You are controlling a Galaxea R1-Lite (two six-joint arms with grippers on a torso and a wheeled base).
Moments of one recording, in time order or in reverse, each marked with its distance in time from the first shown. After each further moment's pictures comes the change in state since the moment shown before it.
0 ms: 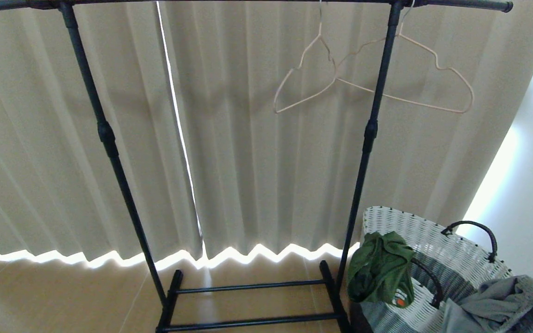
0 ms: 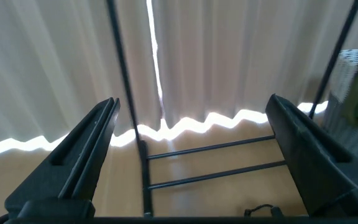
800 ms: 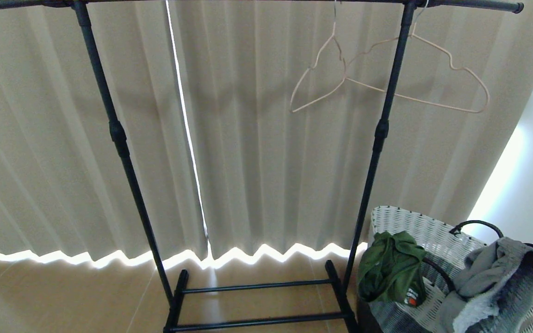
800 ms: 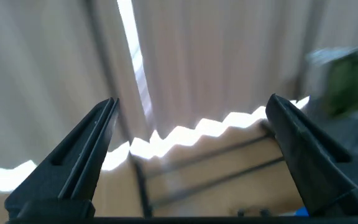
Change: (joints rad) left arm 0.000 0.003 -0.055 -0.029 -0.169 0.030; right arm 0.027 0.083 -0.173 0.002 0.173 0.142
